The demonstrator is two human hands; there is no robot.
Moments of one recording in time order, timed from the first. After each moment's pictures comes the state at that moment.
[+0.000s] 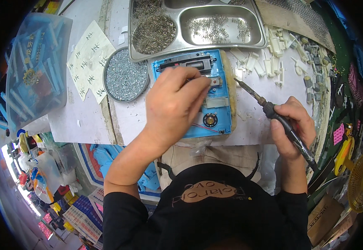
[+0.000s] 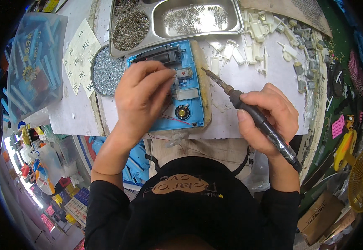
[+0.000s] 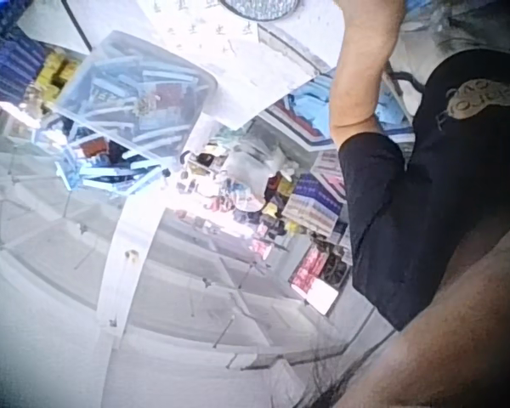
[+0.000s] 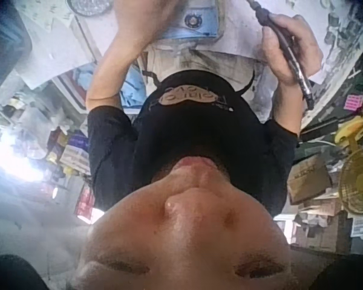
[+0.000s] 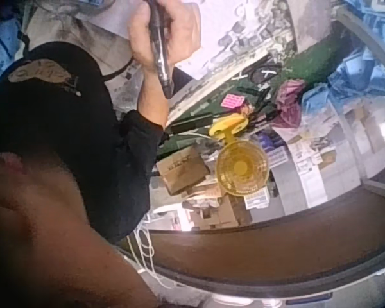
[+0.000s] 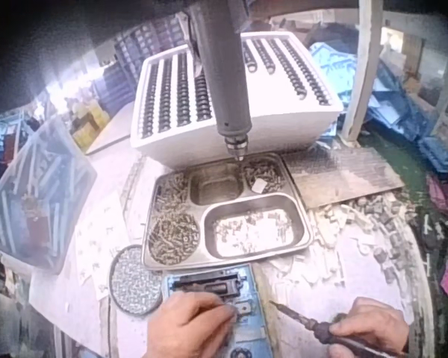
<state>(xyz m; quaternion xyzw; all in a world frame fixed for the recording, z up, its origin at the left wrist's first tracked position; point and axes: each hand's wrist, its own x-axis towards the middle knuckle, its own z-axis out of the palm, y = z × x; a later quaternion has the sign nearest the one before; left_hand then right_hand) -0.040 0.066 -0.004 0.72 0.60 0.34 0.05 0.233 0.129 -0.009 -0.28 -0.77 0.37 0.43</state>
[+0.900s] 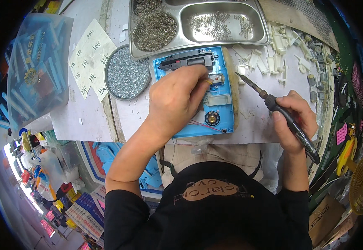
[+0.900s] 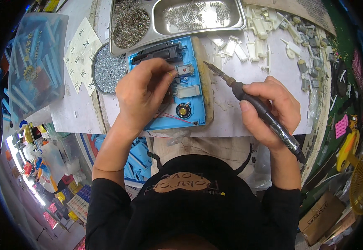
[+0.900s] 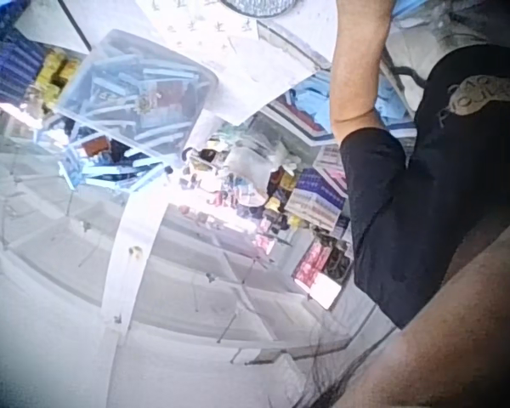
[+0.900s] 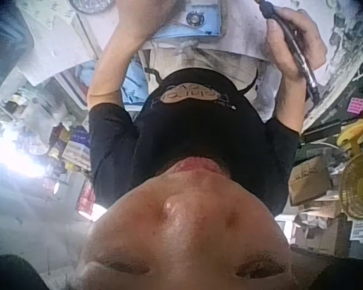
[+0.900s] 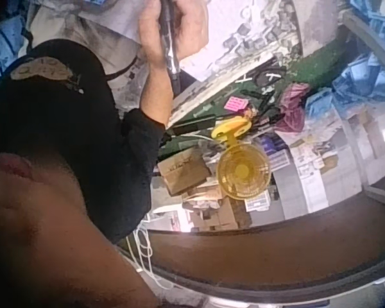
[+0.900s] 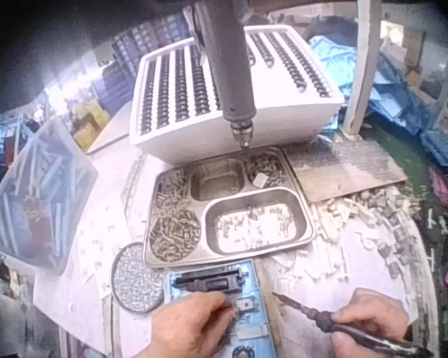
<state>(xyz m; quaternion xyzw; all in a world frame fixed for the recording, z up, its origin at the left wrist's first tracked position) -0.038 0.067 -0.012 0.69 0.63 0.36 0.09 0.233 0.132 -0.024 -0.29 -0.75 0.40 0.44</state>
